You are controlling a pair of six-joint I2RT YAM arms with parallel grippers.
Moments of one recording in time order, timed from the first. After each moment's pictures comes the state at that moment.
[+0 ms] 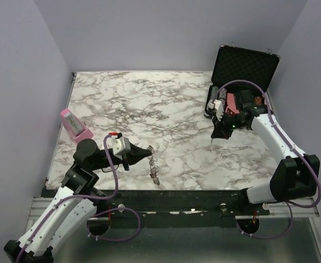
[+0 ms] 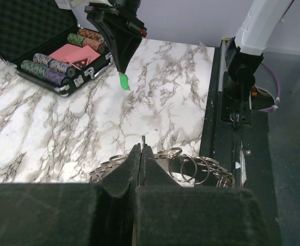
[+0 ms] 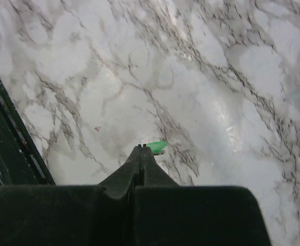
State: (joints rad) left arm -0.53 0.51 0.55 -0.02 0.79 0.00; right arm 0.15 1.42 1.14 -0.90 -0.72 -0.76
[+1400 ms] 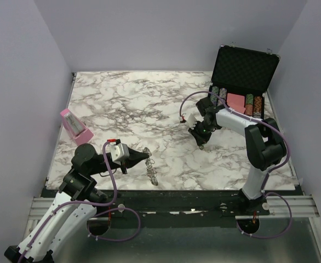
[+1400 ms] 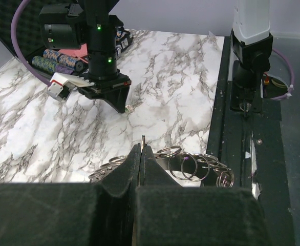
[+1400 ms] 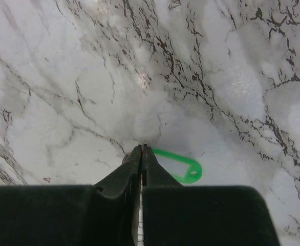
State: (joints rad) left arm -0.53 0.41 0.52 -0.12 0.77 0.09; right arm 0.42 1.85 1.21 -0.73 -0.33 -0.65
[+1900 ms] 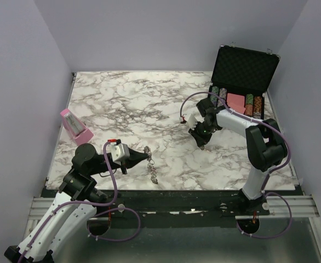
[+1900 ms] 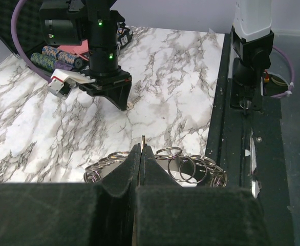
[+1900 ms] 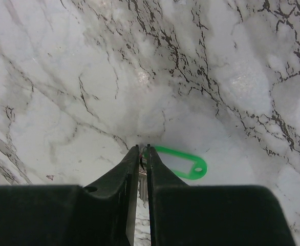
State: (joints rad) left arm -0.53 0.41 0.52 -0.13 0.77 0.09; right arm 0.42 1.83 1.19 -0.72 -0.33 -0.64
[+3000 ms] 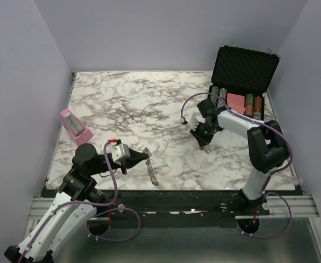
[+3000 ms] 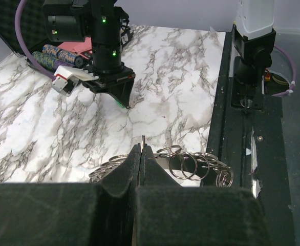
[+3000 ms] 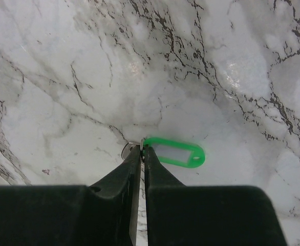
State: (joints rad) left arm -0.53 0.41 0.52 -0.14 0.76 0.10; right arm 0.42 1.80 1.17 -0.73 -0.29 -0.63
